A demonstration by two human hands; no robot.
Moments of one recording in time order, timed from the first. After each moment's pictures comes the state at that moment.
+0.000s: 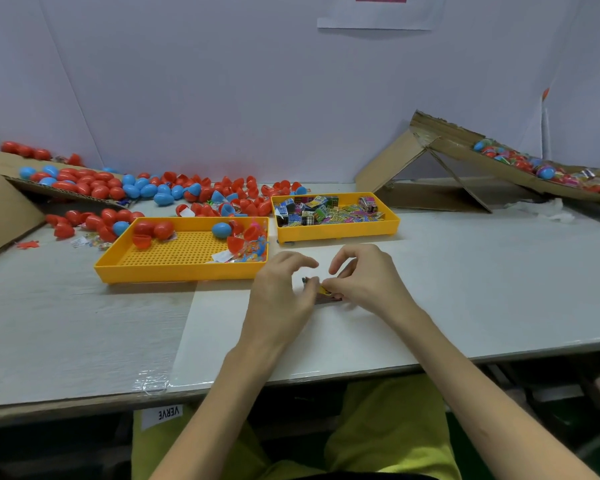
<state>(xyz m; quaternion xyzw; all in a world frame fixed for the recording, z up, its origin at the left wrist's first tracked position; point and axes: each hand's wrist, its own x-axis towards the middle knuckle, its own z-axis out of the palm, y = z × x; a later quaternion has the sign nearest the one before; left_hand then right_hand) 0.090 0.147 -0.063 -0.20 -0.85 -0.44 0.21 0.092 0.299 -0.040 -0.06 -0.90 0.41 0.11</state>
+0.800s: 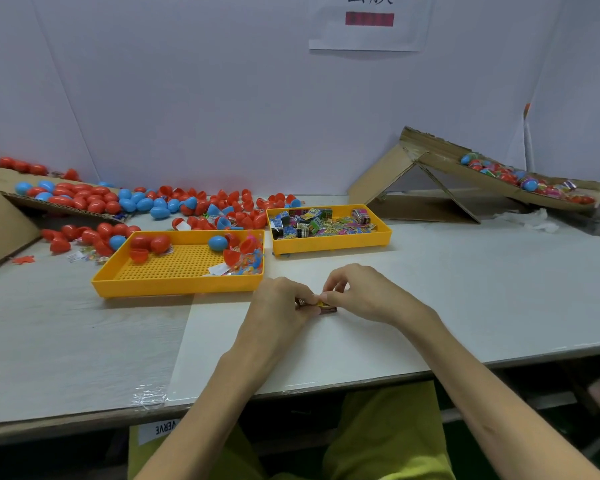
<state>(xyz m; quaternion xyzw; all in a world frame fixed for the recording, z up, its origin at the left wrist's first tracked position) 0.079 0.141 -0.064 -0.24 -0.88 -0.39 0.10 0.083 0.315 -0.035 0.05 -0.96 0.26 -0.02</state>
